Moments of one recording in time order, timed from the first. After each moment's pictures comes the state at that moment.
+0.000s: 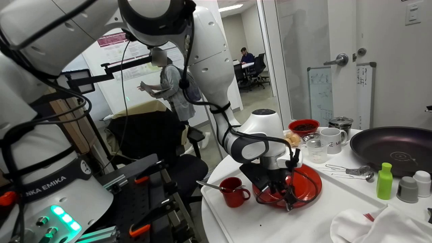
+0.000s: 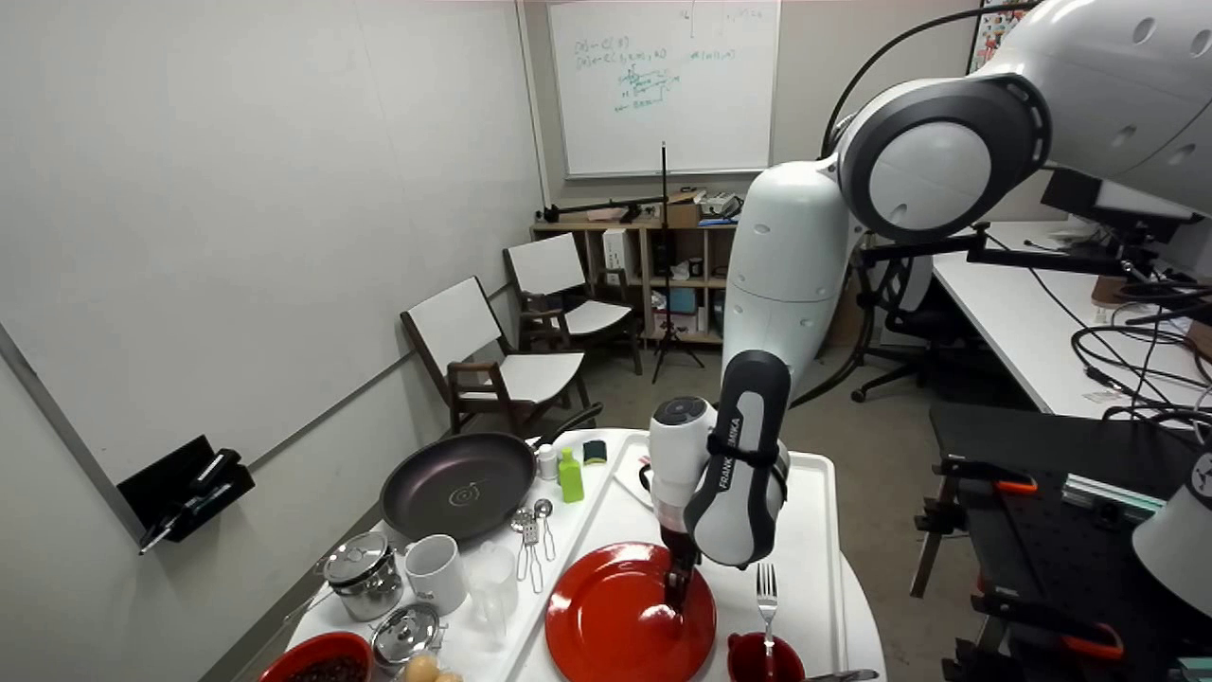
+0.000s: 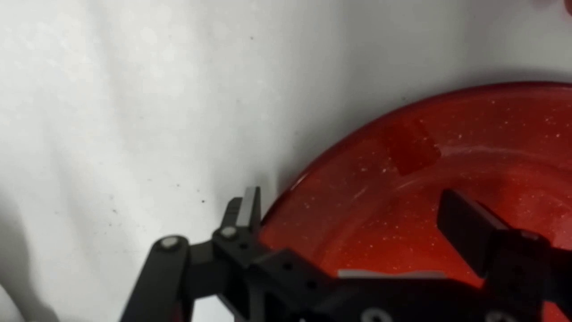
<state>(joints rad) -0.05 1.18 -0.04 -1.85 0.03 3.03 -0.04</state>
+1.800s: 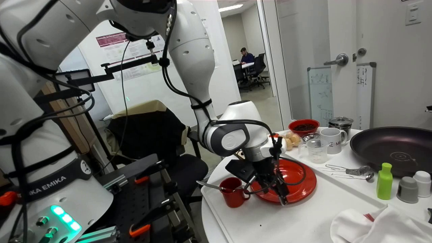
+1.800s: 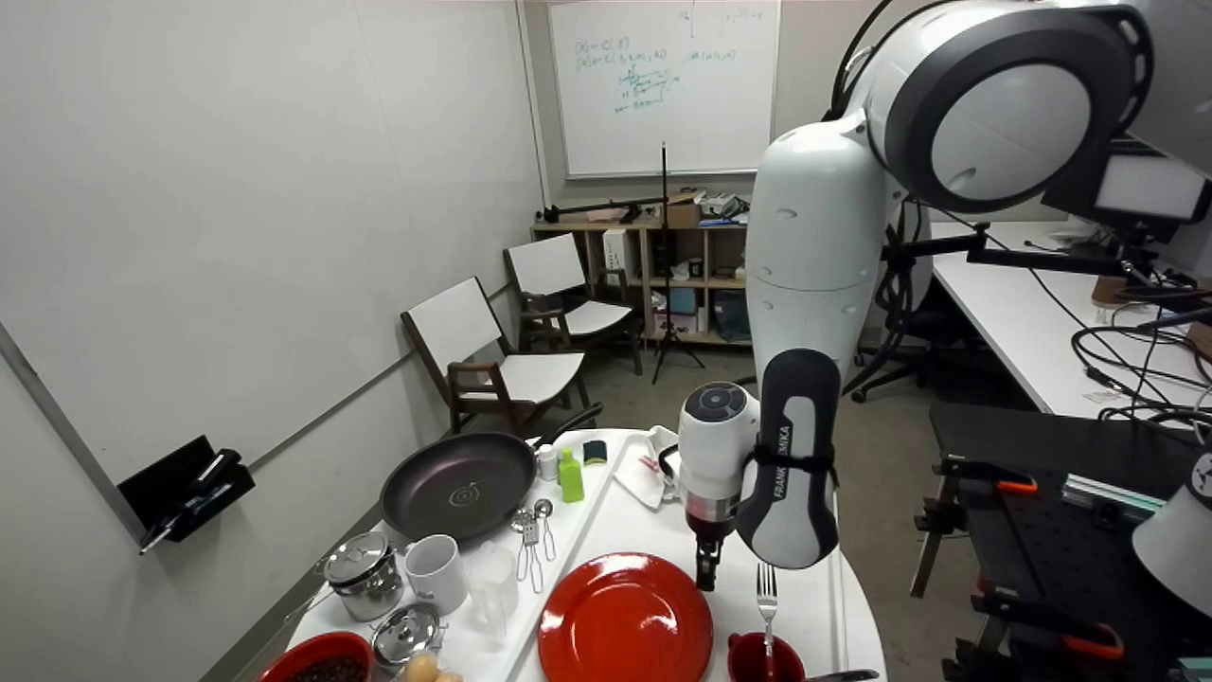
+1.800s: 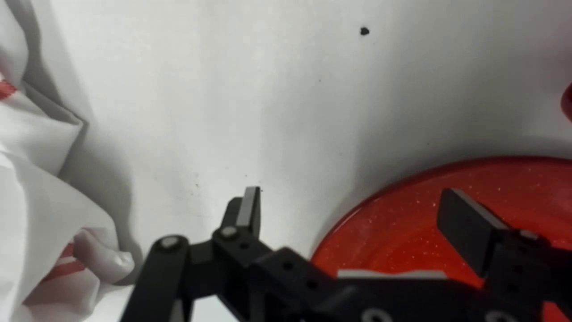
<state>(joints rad) 0.18 1.04 -0.22 -2.11 0.03 3.19 -0.04</state>
